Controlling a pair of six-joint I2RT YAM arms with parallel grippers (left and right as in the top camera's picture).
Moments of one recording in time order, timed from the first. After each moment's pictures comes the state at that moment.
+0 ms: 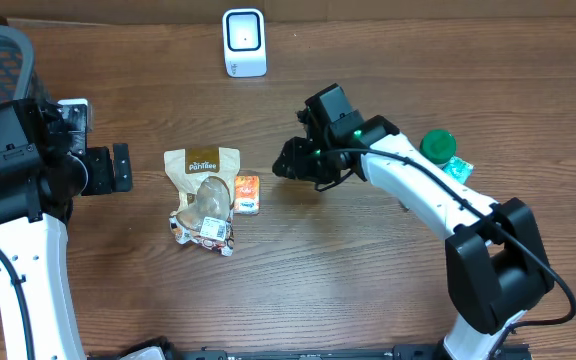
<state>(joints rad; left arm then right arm) 0.32 1.29 1.32 -1.02 0.11 0.20 0.54 1.88 1.37 -0.61 -0.42 0.61</state>
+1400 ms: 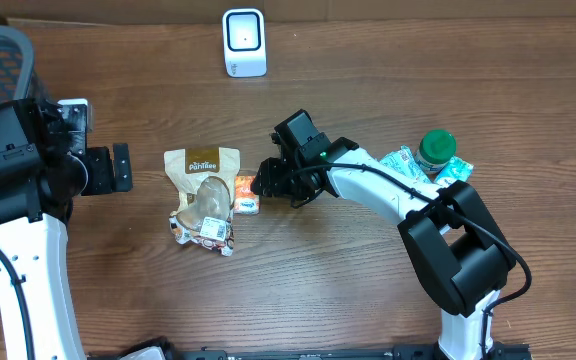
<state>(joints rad) 0.32 1.29 1.32 -1.02 0.11 0.20 0.63 2.02 1.33 -0.43 -0.41 0.67</state>
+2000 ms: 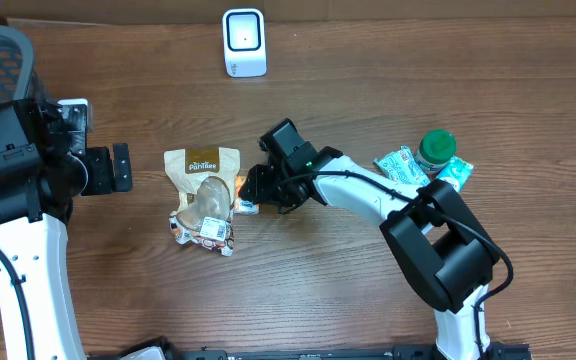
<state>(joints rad) 0.32 1.29 1.32 -1.02 0.11 0.20 0.69 2.08 1.33 -0.34 -0.41 0.76</state>
